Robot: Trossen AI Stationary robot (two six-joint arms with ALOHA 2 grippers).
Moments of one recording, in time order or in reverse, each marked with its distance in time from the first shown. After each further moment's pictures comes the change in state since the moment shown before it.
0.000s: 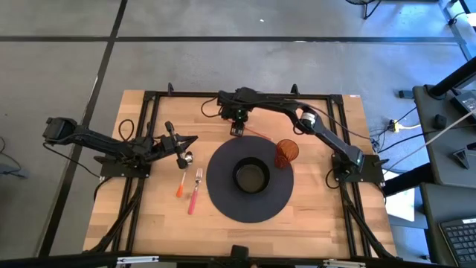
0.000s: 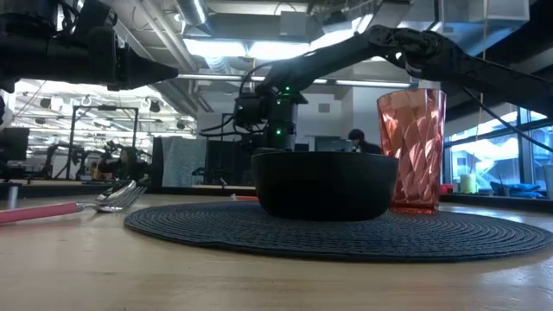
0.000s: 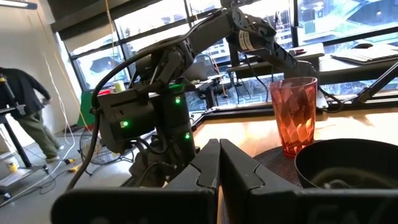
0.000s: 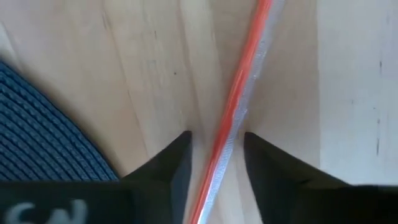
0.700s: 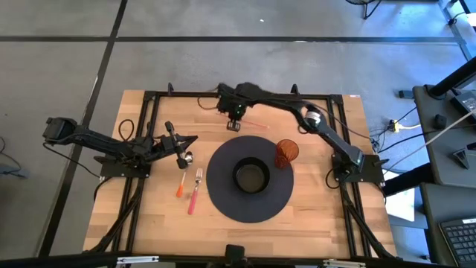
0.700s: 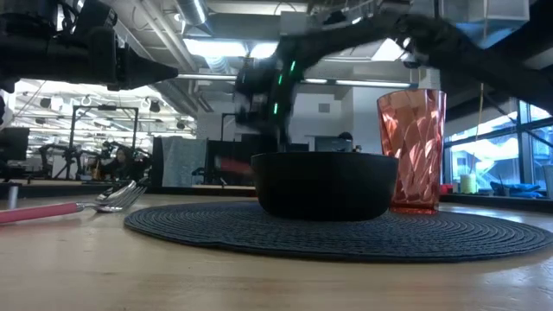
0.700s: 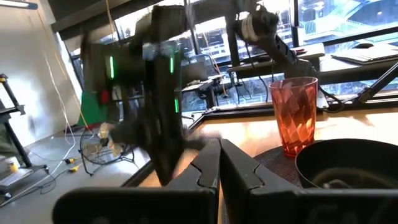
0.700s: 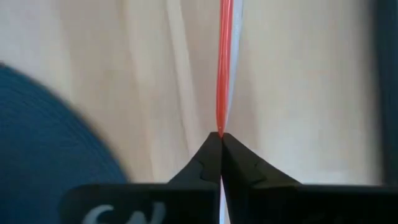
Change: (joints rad) left arm 0.000 0.000 0.000 0.000 -0.001 0.000; right arm 0.002 -0.130 0.011 0.089 0.001 -0.040
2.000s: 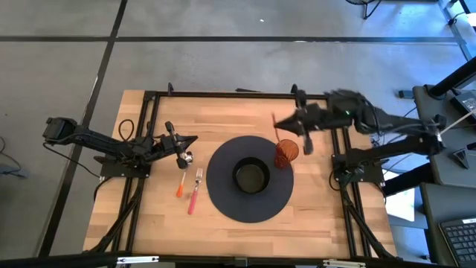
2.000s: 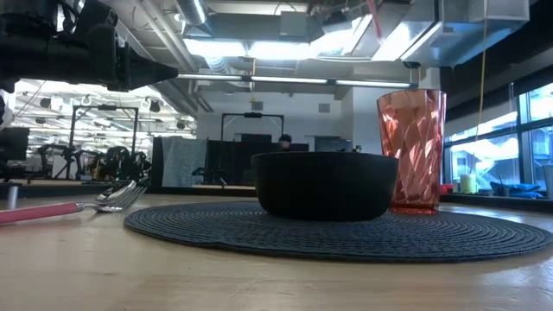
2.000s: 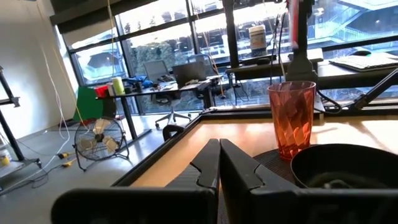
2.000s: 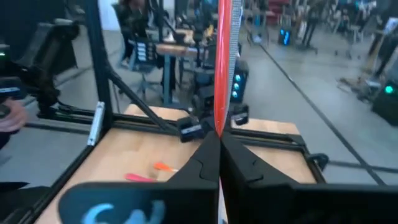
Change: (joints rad) left arm 0.000 0.000 0.000 0.000 0.001 -0.046; right arm 0.307 -1.440 -1.211 0.886 -0.166 0.140
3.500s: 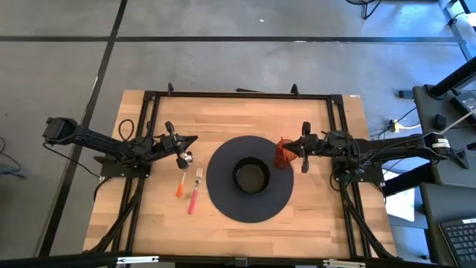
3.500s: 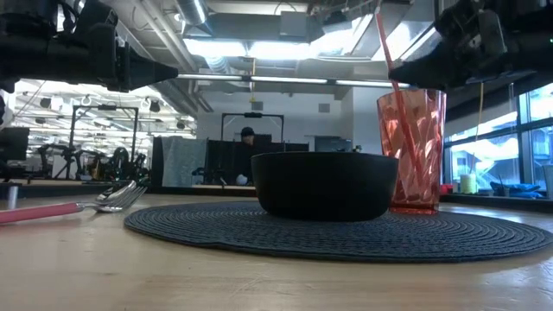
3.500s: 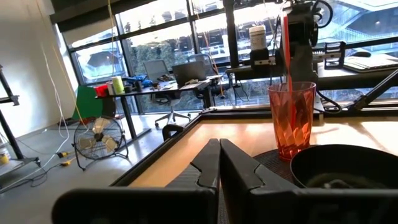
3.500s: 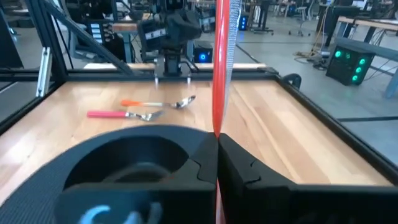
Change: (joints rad) left arm 0.000 0.000 0.000 0.000 0.000 -0.006; right arm 0.051 -0.294 -0.923 0.618 0.222 0.092
